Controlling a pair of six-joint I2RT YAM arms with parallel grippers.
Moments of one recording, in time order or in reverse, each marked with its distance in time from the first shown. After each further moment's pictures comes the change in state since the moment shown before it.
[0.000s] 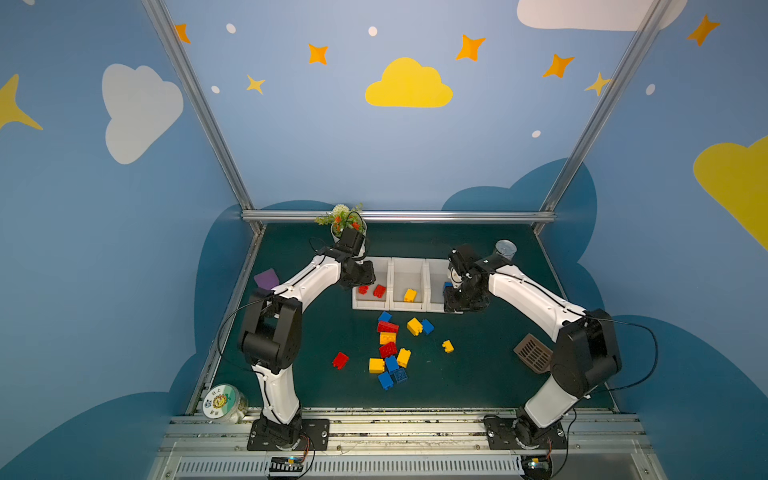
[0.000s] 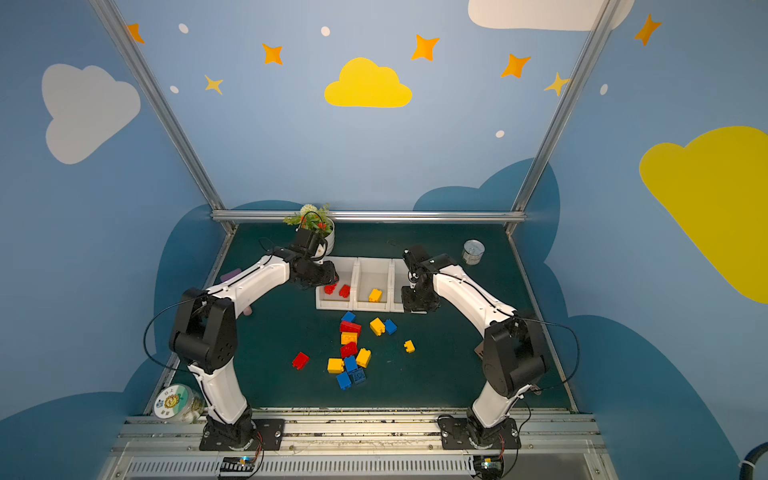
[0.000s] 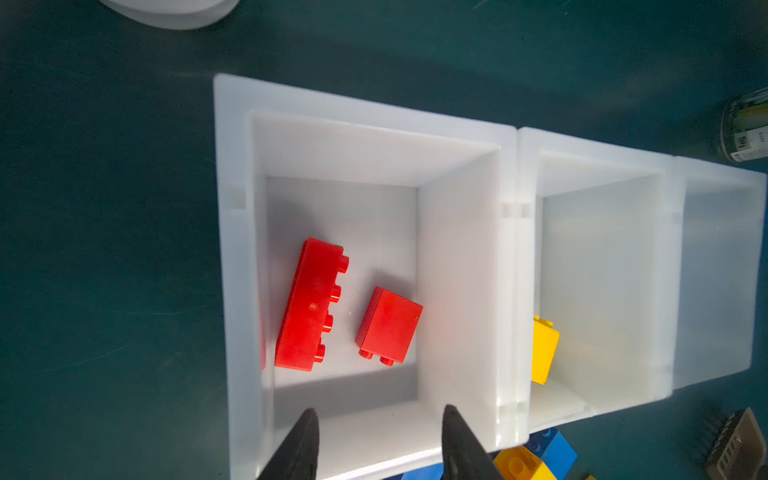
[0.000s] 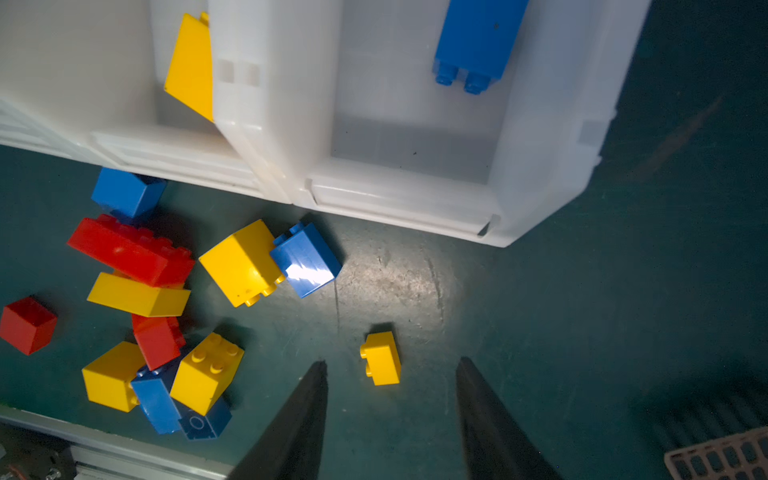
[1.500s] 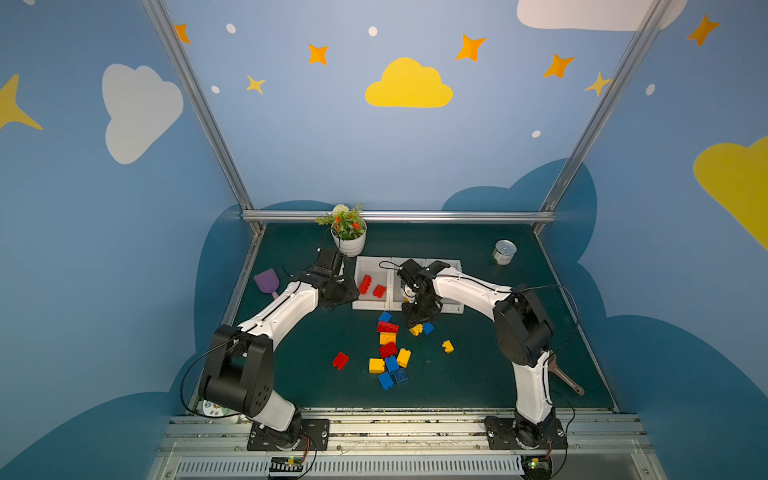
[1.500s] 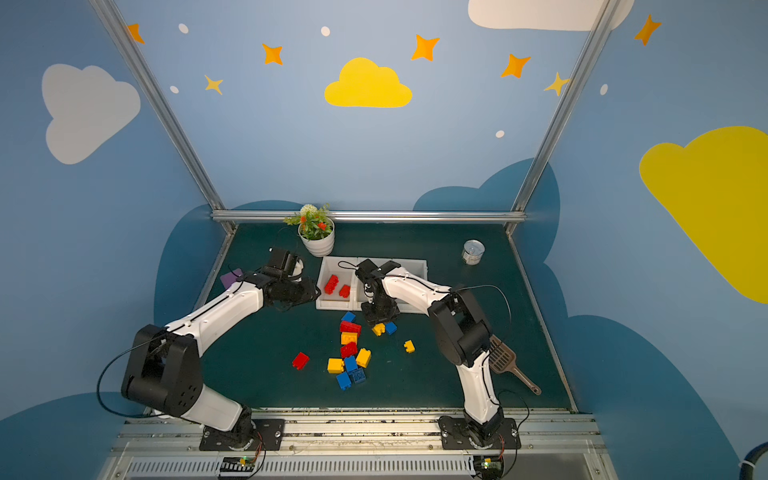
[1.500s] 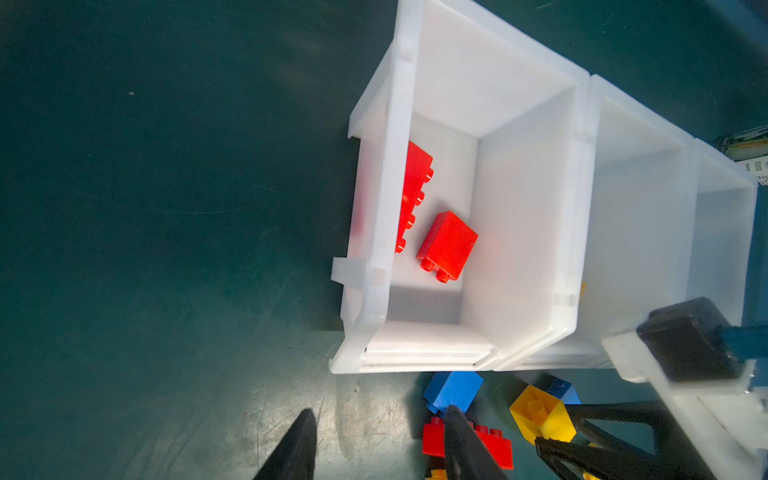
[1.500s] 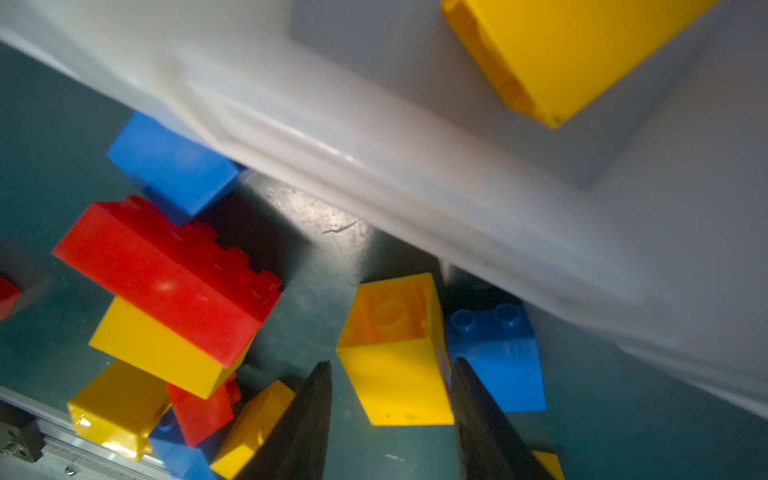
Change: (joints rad) left arm 0.052 -0.297 -0.342 0.077 -0.018 -0.094; right arm 0.227 0.373 0.212 0.006 -0.077 -0.028
